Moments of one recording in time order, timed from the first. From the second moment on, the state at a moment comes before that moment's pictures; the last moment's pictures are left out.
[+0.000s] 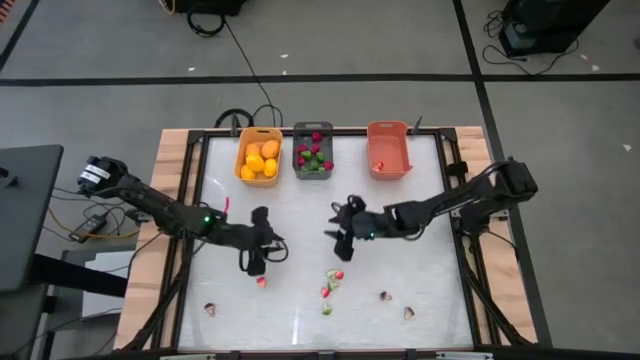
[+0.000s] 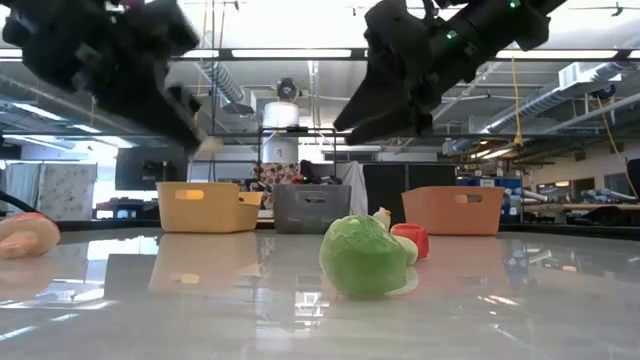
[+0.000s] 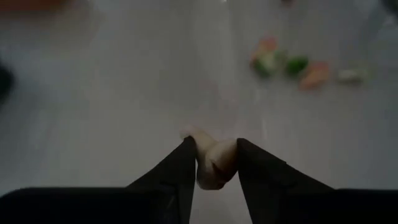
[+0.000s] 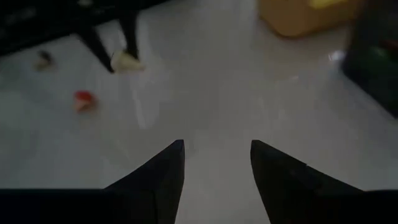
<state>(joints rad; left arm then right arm) -0.35 1.21 0.54 0.01 -0.30 -0.22 0.19 1.62 0.90 0.09 0.34 0.46</state>
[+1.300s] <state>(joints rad) -0.38 1.44 0.54 0.69 -0.40 0.44 0.24 1.73 0.89 0.56 0.18 0.62</state>
